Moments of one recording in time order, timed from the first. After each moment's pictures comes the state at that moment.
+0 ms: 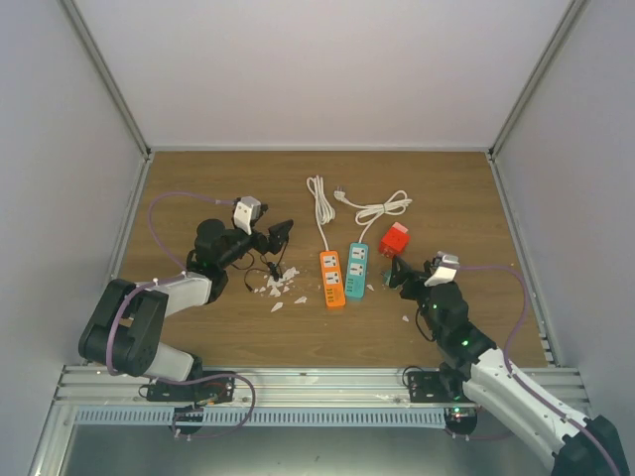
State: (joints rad) left arm -0.29 1.44 0.49 0.86 0.46 -0.20; right arm 0.56 0.54 0.11 0.18 0.37 0.55
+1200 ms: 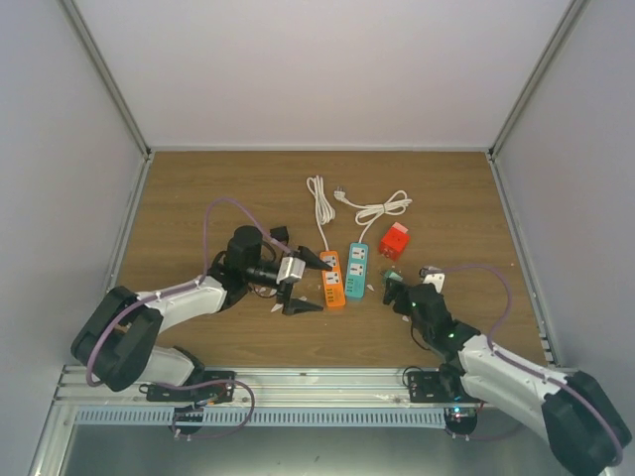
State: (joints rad) left arm -0.56 1.37 0.55 0.53 1.14 0.35; right arm 0.59 0.78 0.08 0.10 0.37 0.72
